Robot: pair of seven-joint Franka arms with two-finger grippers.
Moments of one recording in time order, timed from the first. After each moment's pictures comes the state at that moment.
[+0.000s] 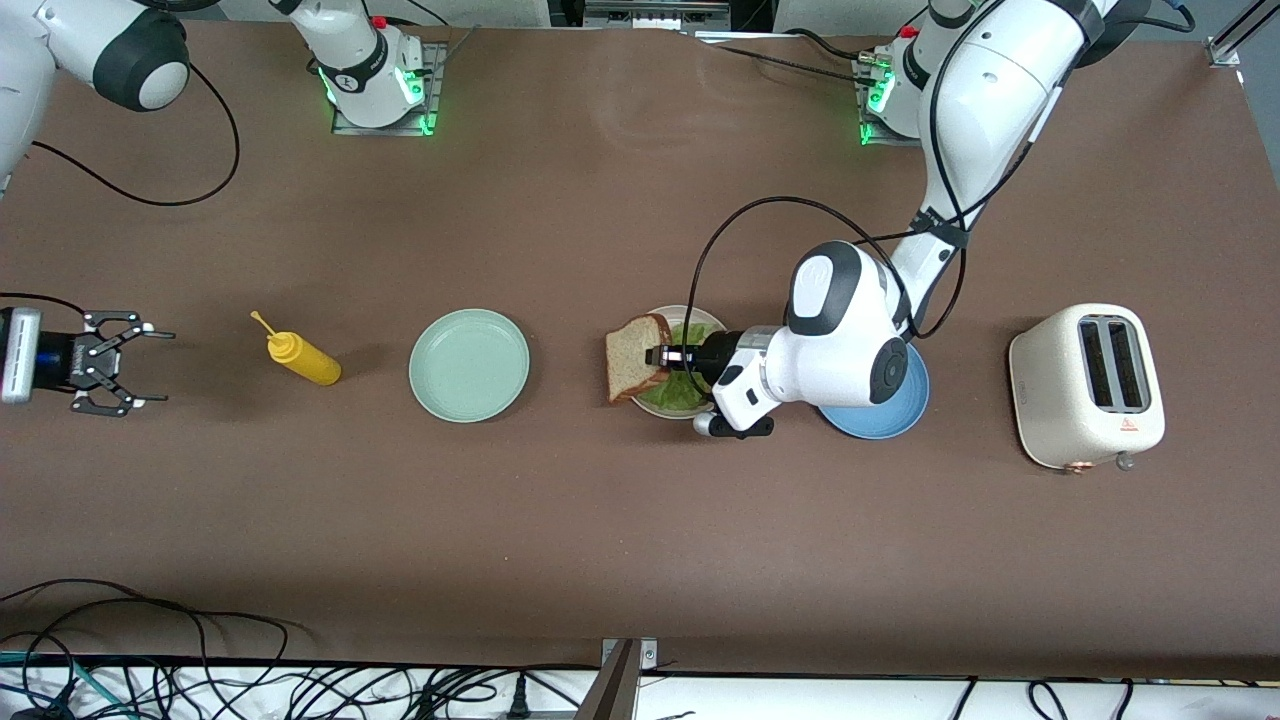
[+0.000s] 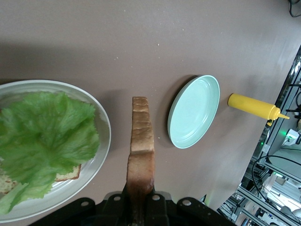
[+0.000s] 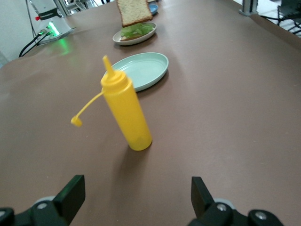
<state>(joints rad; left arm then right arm) -0.19 0.76 -0.38 -1.43 -0.70 2.12 -0.16 -0.23 0.96 -0.55 -1.16 1.04 1.22 -2.17</state>
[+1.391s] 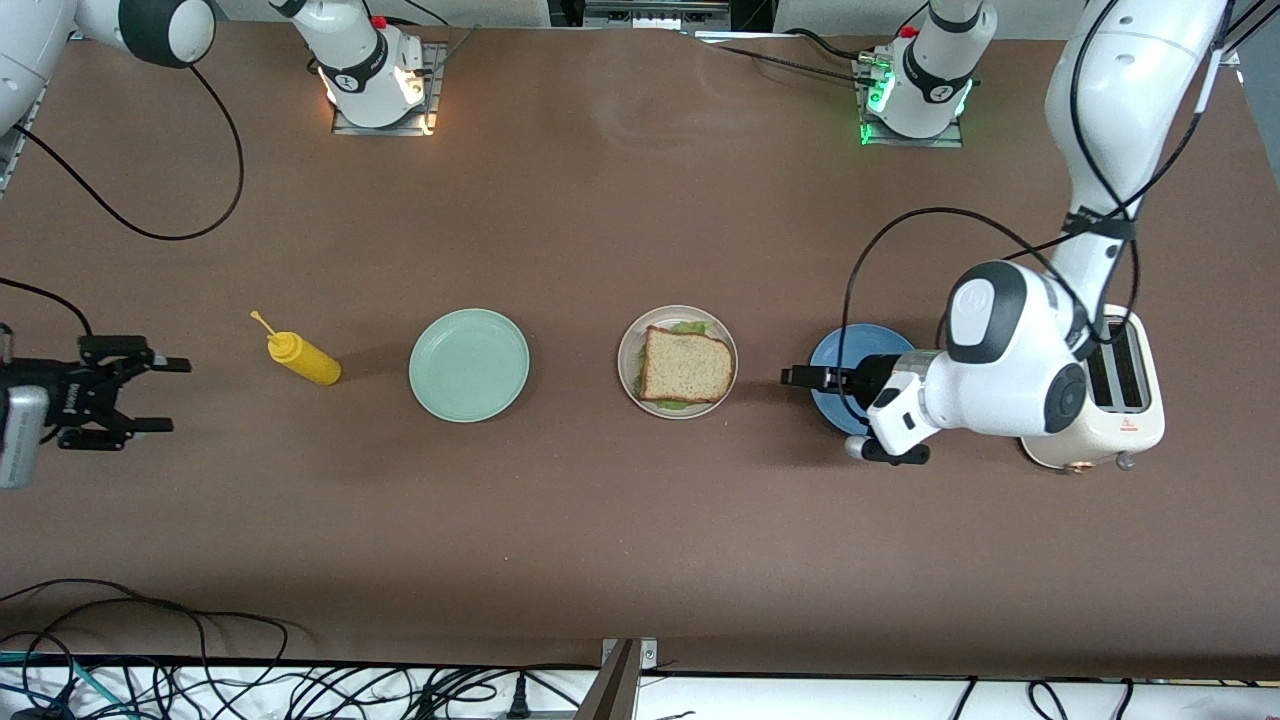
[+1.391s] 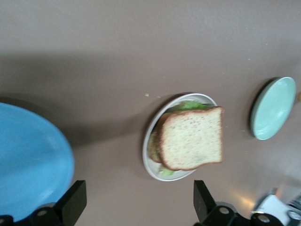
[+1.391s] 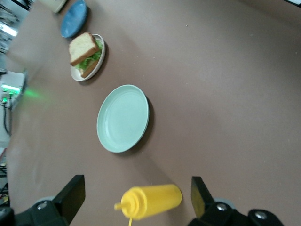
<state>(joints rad) 0.08 0.61 -0.37 -1.53 -0.36 1.93 -0.03 -0.09 0.78 -0.29 -0.99 0.74 1.35 -1.15</state>
